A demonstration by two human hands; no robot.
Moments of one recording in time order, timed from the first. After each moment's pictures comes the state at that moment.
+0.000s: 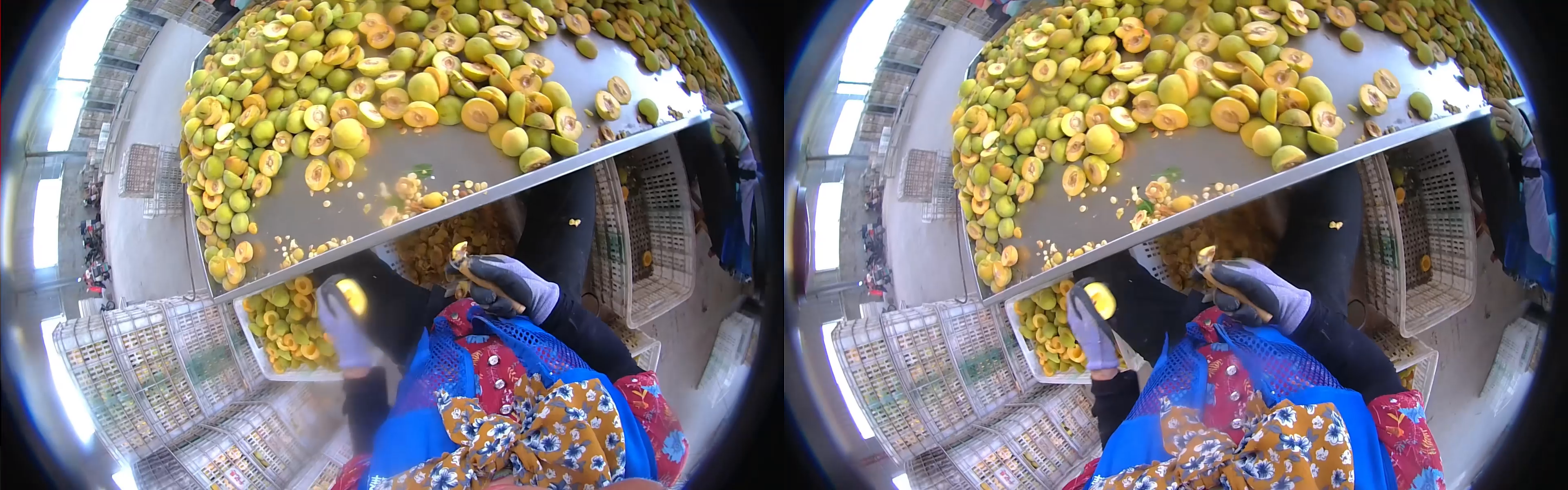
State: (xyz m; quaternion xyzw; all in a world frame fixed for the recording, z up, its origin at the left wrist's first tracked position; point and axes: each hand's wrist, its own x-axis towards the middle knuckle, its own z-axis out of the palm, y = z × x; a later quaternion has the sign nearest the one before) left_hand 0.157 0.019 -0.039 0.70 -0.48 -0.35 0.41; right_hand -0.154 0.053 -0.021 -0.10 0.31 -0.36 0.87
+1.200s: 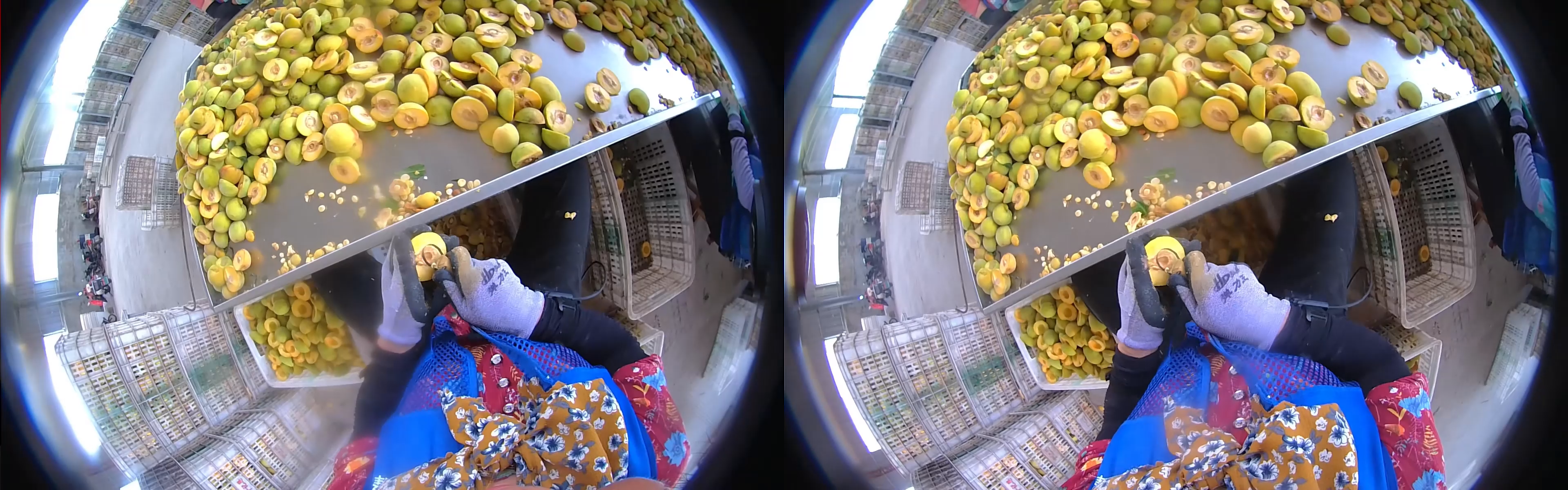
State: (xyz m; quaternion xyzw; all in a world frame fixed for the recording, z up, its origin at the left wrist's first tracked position) left_hand 0.033 -0.006 0.000 0.44 -0.60 -0.56 0.37; right_hand -0.113 0.050 0.012 -0.67 0.60 -0.27 0.34
